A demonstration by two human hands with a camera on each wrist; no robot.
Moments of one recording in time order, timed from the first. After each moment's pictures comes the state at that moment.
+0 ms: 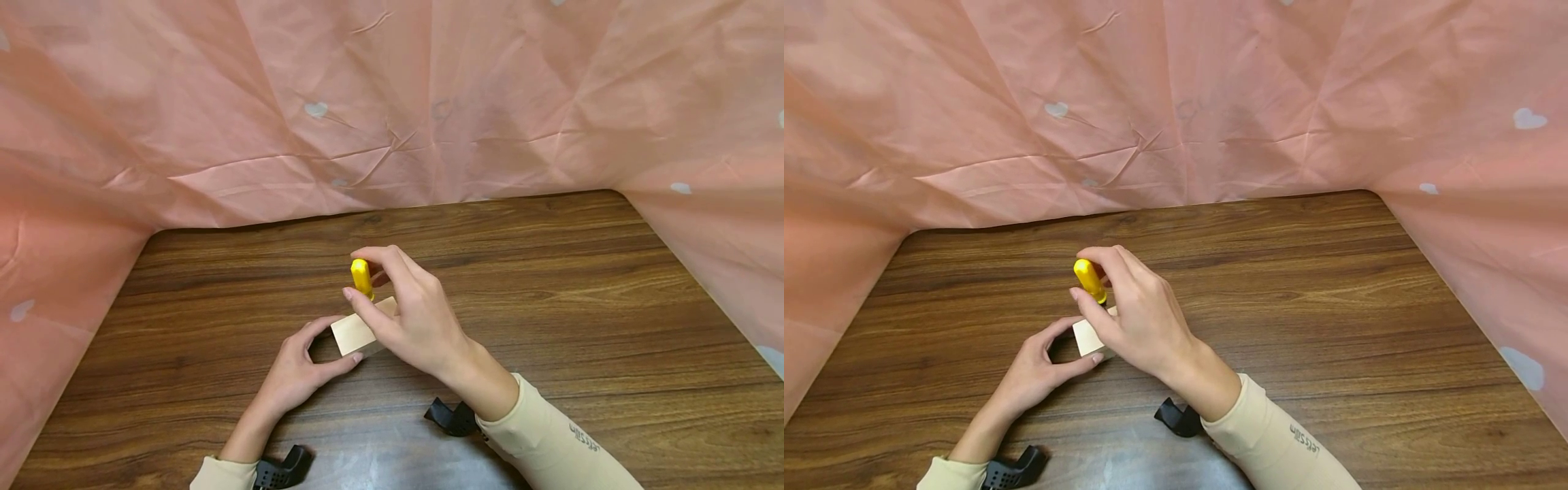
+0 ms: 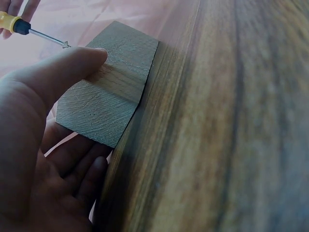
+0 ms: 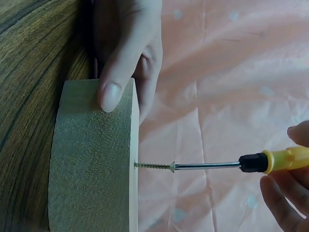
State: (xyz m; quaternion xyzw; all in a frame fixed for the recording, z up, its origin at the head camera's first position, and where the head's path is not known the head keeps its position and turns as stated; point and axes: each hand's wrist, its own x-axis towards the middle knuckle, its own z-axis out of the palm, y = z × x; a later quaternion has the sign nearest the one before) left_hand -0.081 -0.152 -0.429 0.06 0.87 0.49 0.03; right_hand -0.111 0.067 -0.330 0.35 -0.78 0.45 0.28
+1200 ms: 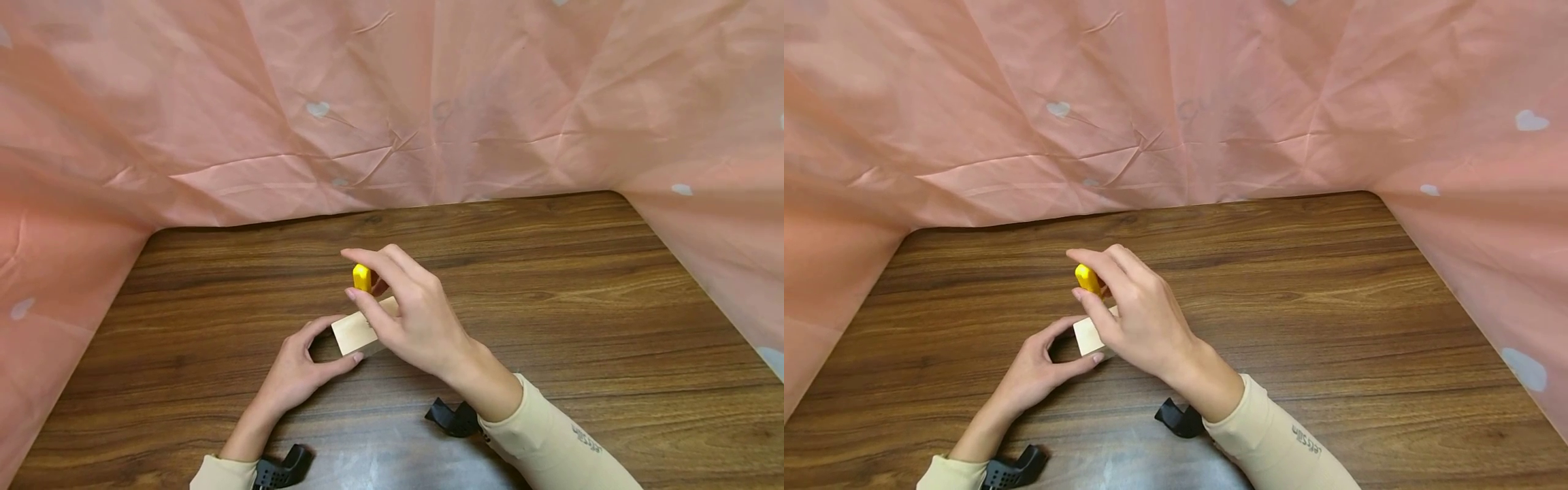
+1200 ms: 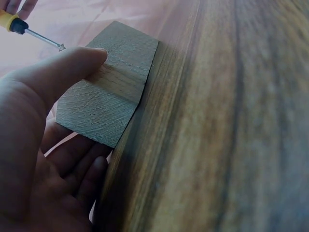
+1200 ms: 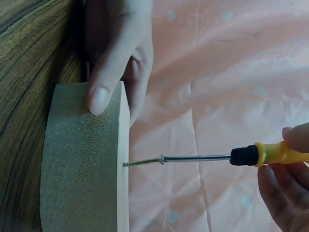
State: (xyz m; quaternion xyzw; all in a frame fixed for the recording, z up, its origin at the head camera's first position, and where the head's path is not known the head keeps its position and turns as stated) left_hand -0.081 -0.153 -0.429 0.07 0.86 0.50 0.02; right_hand -0.111 0.067 -0.327 0.37 -0.76 0.47 0.25
